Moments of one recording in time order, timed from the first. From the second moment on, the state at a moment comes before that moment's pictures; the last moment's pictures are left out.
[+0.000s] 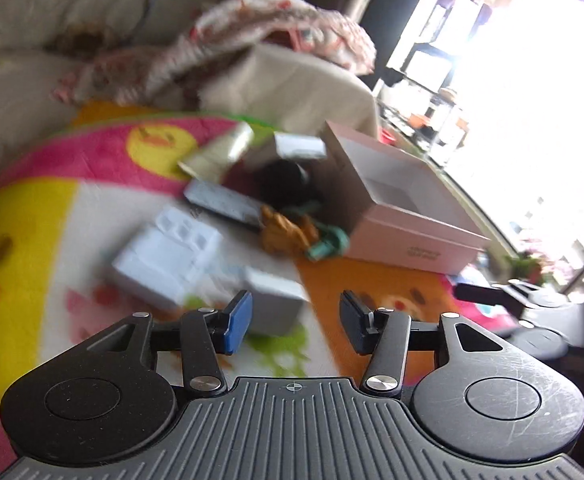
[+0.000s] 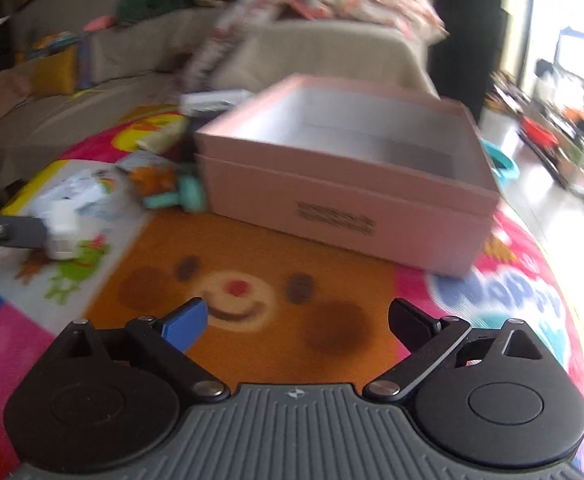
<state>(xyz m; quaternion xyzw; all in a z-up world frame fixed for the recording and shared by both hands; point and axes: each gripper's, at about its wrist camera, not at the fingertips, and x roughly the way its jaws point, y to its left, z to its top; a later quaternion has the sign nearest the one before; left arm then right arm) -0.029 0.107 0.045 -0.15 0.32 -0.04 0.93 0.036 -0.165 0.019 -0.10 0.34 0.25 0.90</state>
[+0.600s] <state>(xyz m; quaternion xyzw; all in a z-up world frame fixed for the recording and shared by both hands) 0.006 0.123 0.035 0.00 0.35 0.05 0.94 0.012 -0.061 0.034 -0.16 0.32 0.42 0.83</state>
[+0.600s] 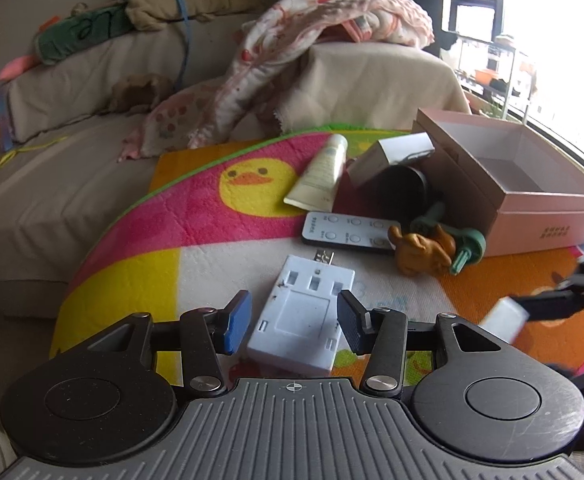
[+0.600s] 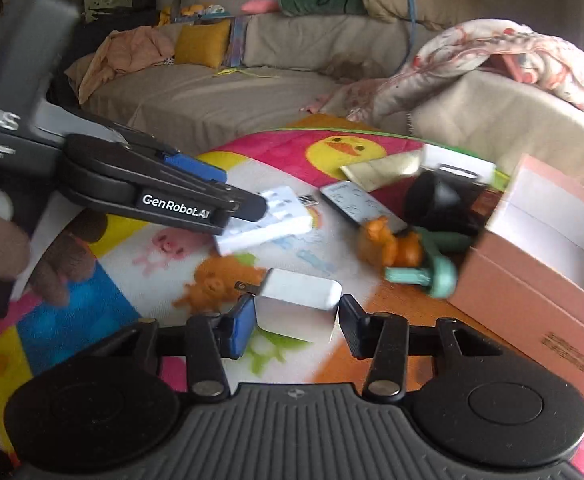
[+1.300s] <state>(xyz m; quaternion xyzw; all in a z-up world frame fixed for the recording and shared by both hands) 0.017 0.106 0.012 0.04 0.34 0.02 0.94 0.023 -0.134 0.019 -0.13 0.32 0.28 0.90</state>
